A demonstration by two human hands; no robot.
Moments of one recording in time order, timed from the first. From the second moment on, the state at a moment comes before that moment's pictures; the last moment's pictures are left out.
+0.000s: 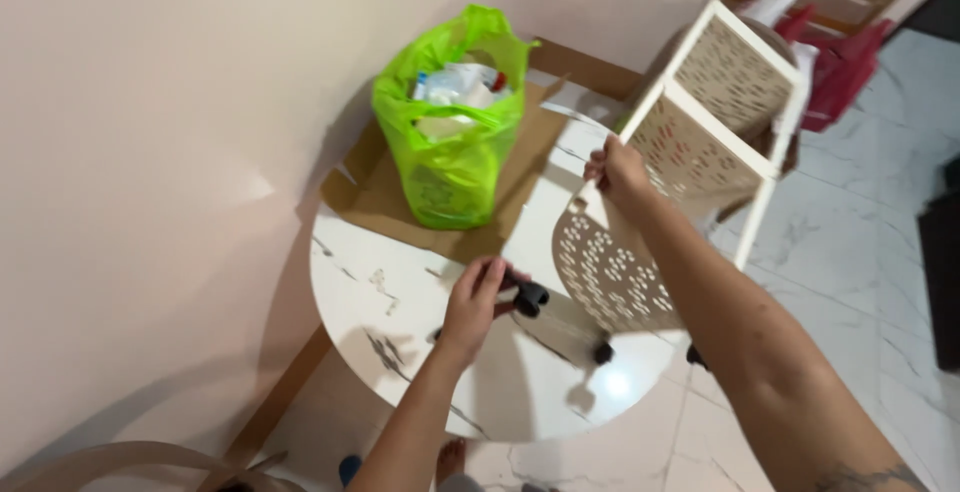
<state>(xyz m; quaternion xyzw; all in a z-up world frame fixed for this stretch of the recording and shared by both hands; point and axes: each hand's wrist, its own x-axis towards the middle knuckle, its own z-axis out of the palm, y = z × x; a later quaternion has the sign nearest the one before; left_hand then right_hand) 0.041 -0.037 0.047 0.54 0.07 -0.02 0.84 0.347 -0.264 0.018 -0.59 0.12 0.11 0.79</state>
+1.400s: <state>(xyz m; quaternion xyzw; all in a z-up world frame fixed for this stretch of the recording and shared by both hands) -0.049 -0.156 0.215 0.91 -0.21 0.22 0.27 0.084 -0.343 0.150 -0.29 0.03 -0.12 0.95</state>
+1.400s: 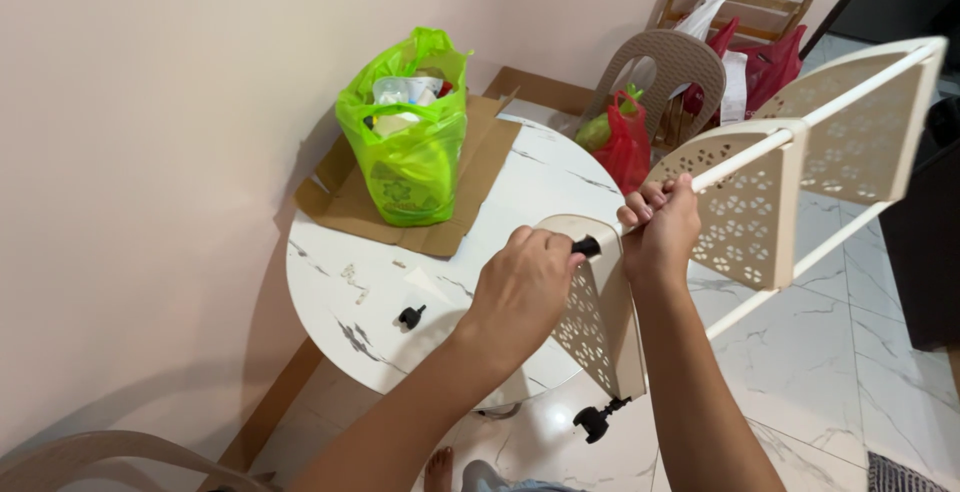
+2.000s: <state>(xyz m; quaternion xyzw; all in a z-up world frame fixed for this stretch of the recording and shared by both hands) -0.038 -0.153 0.221 0.90 -0.18 0.16 0.37 0.064 -0.330 0.166 -0.36 0.03 -0.21 0.91</state>
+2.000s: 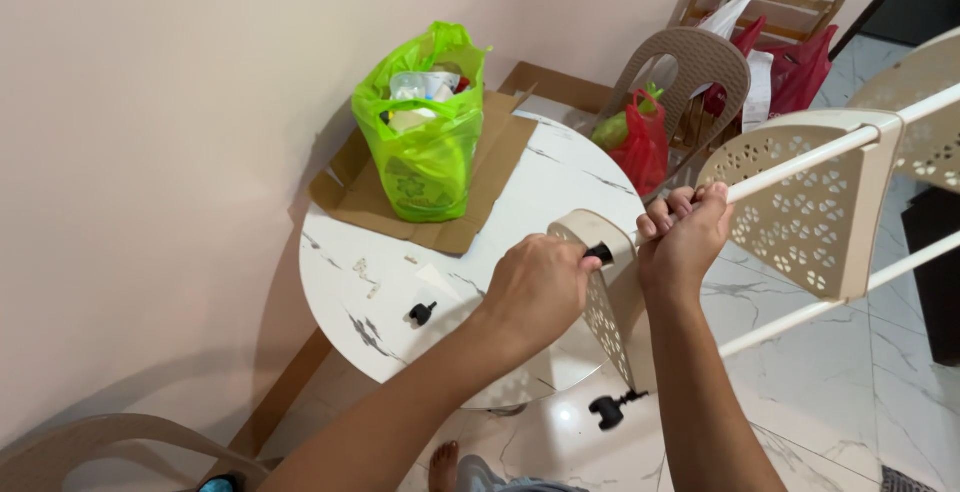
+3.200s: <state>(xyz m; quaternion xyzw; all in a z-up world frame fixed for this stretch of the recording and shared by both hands) 0.038 -0.108 0.090 0.69 -0.03 -0.10 0.72 0.070 -0.335 0.153 -0.60 -0.21 -0.15 0.75</state>
